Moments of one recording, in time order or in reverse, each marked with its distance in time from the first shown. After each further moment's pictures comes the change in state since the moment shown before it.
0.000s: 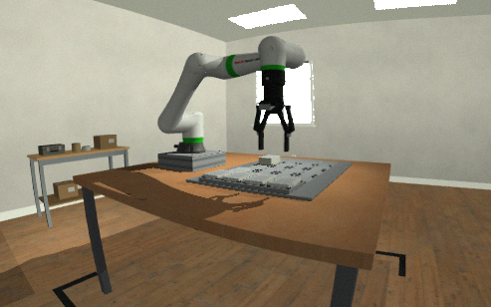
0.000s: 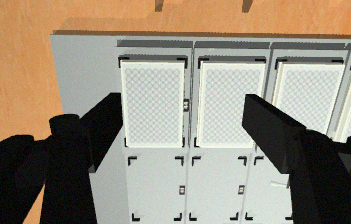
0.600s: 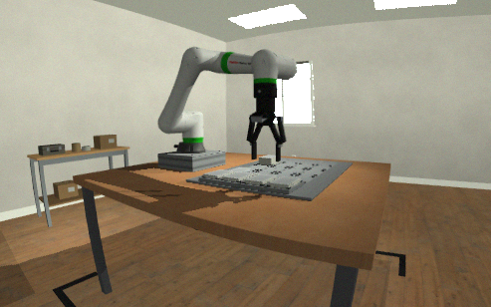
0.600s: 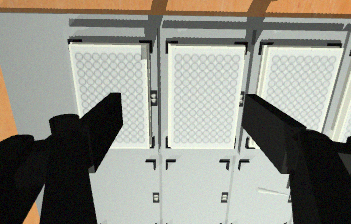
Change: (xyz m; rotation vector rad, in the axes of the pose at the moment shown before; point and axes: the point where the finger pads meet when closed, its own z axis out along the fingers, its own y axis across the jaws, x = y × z) arm -0.022 0.044 0.043 0.005 0.003 0.000
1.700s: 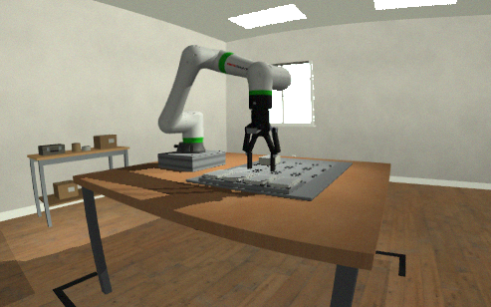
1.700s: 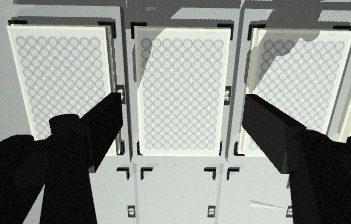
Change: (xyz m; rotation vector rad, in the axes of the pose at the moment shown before) arm -0.015 0.030 0.043 0.005 0.003 0.000
